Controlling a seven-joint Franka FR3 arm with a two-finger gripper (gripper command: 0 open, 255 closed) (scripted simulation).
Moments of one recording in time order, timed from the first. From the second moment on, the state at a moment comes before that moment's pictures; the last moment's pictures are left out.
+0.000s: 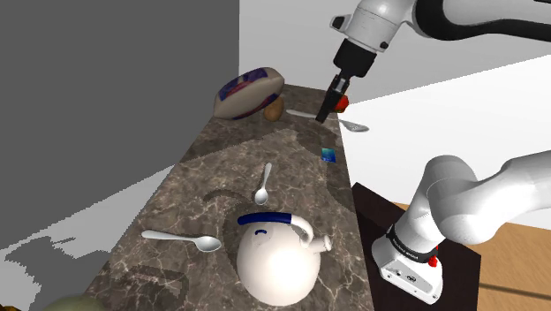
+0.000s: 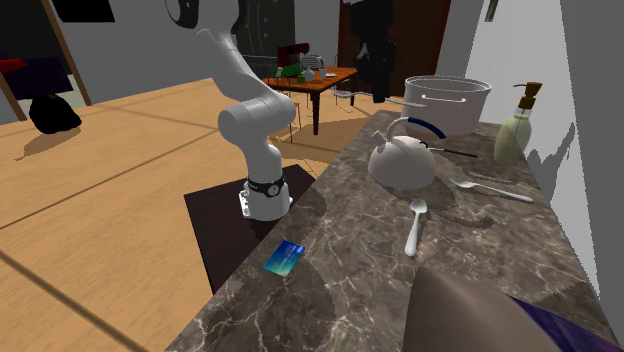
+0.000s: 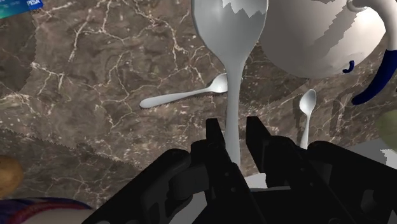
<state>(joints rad) 0.34 -0.79 -0.02 -2.37 0.12 1.80 -0.07</state>
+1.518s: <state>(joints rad) 0.34 -0.12 -0.09 -1.72 0.14 1.80 -0.15</state>
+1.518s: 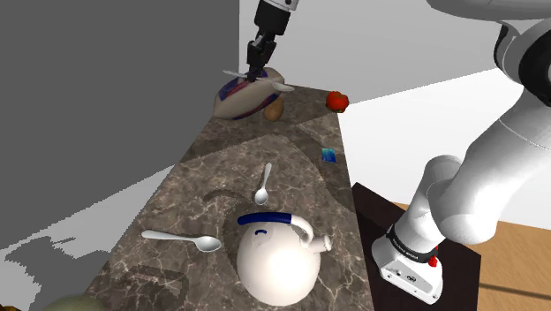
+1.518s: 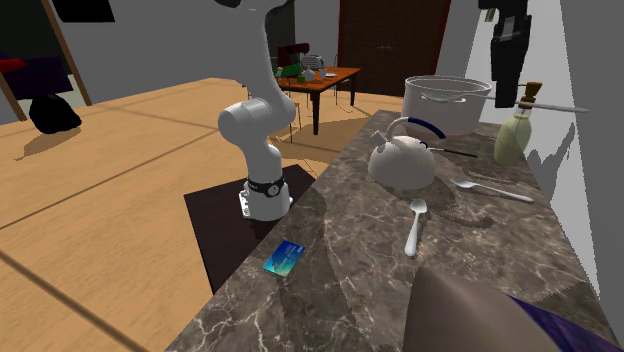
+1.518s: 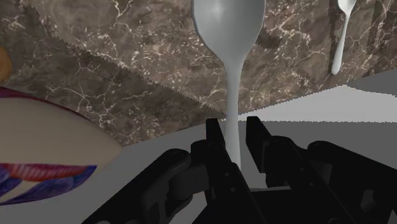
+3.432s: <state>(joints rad) 0.31 0.33 -0.11 -1.38 0.20 1.90 -0.21</state>
